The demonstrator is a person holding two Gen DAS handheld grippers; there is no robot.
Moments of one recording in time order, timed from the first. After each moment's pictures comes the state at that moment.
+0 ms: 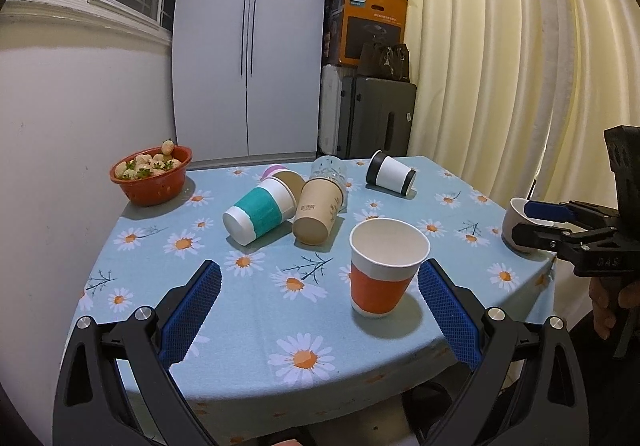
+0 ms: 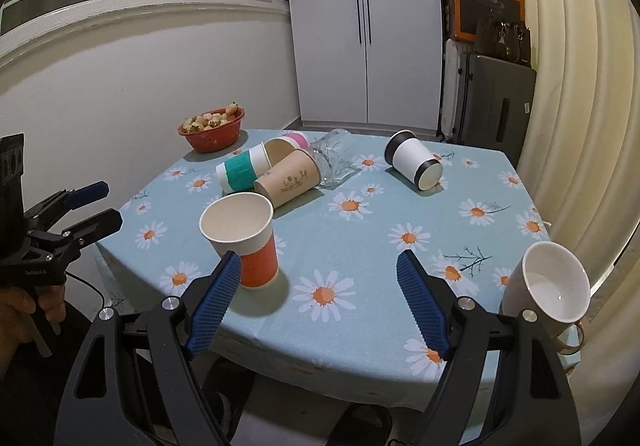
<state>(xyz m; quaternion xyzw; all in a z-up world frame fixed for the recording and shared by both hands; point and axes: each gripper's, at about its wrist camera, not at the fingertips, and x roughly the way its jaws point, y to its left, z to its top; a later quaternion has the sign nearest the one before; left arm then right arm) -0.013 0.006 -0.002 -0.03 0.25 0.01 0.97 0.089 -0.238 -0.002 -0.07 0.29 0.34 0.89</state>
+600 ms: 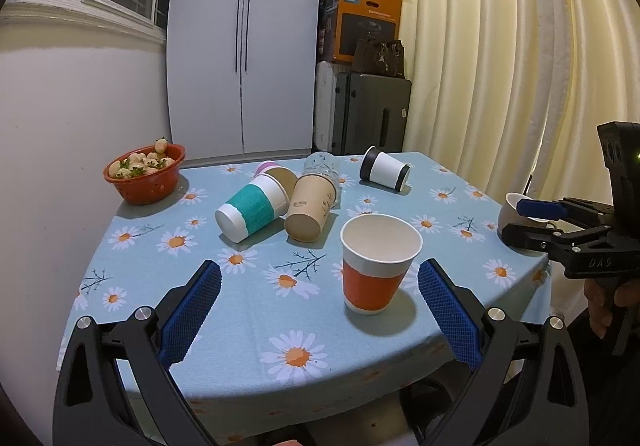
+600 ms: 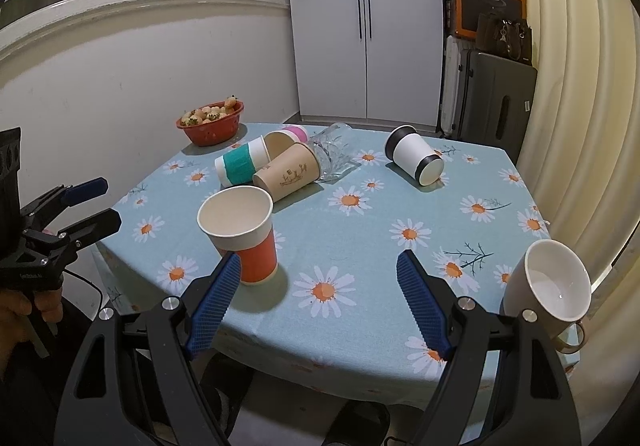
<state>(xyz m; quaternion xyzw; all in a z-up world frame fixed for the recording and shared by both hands) -0.012 0.000 -0.003 -0.02 0.25 0.00 0.97 0.087 -0.237 -0.005 -0.08 0.30 0.34 0.89</state>
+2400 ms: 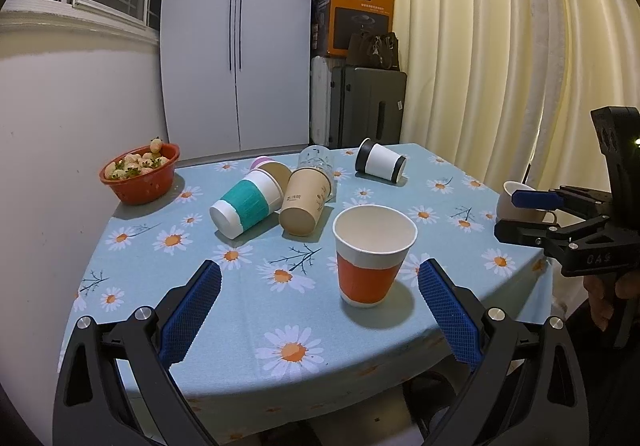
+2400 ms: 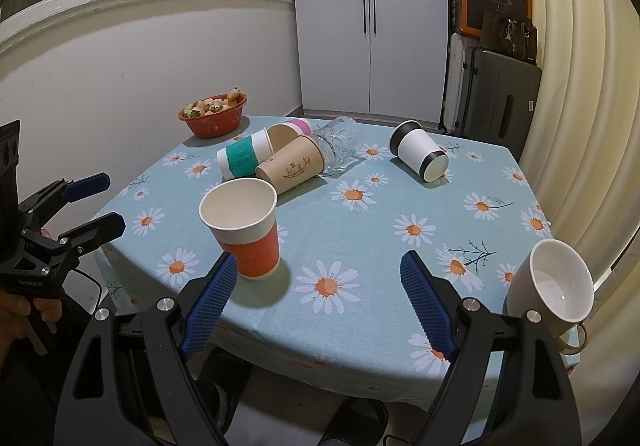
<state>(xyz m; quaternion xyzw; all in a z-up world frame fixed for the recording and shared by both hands) -0.013 -0.015 -0.006 0.00 0.26 0.00 0.97 0.087 -0.233 -0.008 -0.09 0.30 0.34 0.89</state>
